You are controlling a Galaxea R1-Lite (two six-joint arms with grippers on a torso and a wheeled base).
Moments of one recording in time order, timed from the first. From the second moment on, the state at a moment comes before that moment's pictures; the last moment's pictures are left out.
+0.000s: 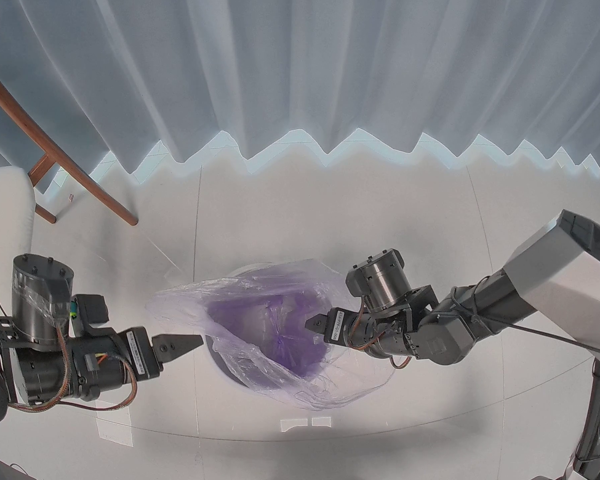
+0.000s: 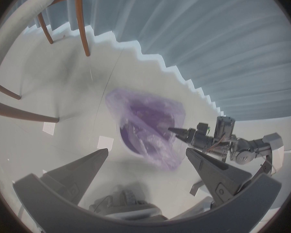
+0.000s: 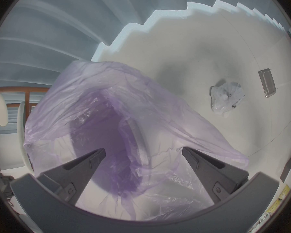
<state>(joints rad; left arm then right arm) -0.49 1.34 -0.51 -0.23 -0.03 -0.67 0.71 2.19 -1.17 -0.25 -0.10 0.74</state>
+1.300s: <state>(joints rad) -0.12 1.21 -0.52 -0.51 -0.14 -0.69 0.74 2.12 -1.20 -0.07 -0.15 0.48</state>
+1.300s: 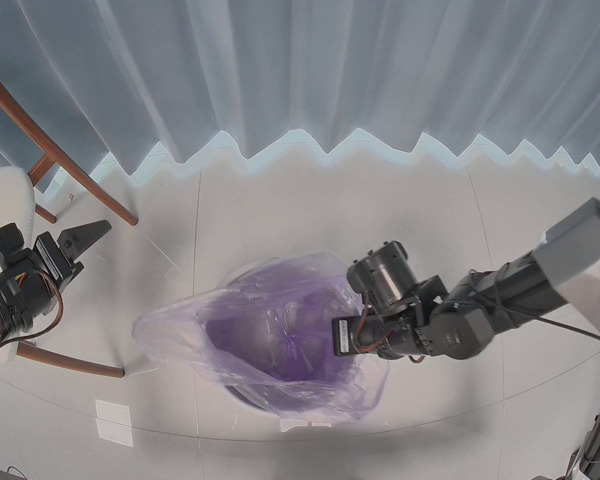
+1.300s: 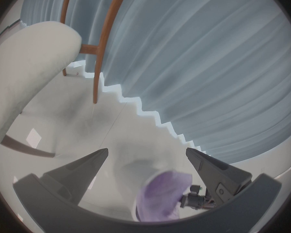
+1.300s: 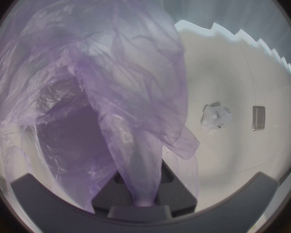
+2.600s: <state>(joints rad) -0.87 1.55 -0.61 -0.46 -0.09 0.07 0.75 1.83 -0.76 -0.04 -0.13 0.26</state>
